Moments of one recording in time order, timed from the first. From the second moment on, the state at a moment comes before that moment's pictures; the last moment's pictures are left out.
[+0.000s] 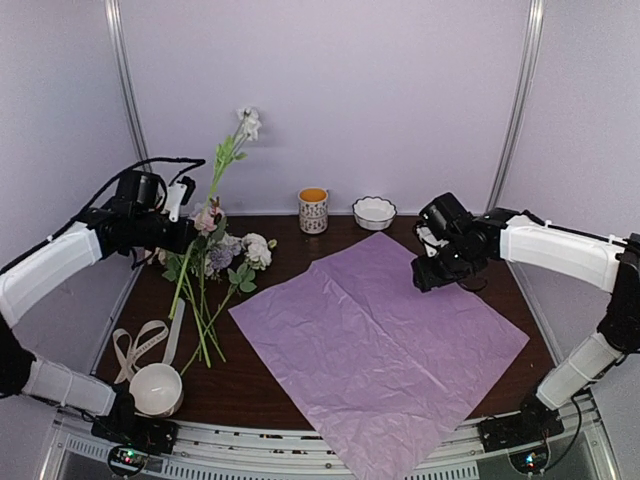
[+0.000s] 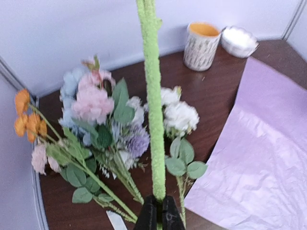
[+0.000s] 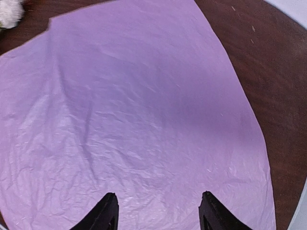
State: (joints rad) left arm -0.32 1.29 1.11 -0.50 0.02 0.03; right arm 0.59 1.52 1.19 -0.75 0.20 0.27
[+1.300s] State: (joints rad) left arm -0.80 1.23 0.97 0.27 0.56 -0.11; right arm 0.93 1.45 1.39 0.09 -0.26 0.38
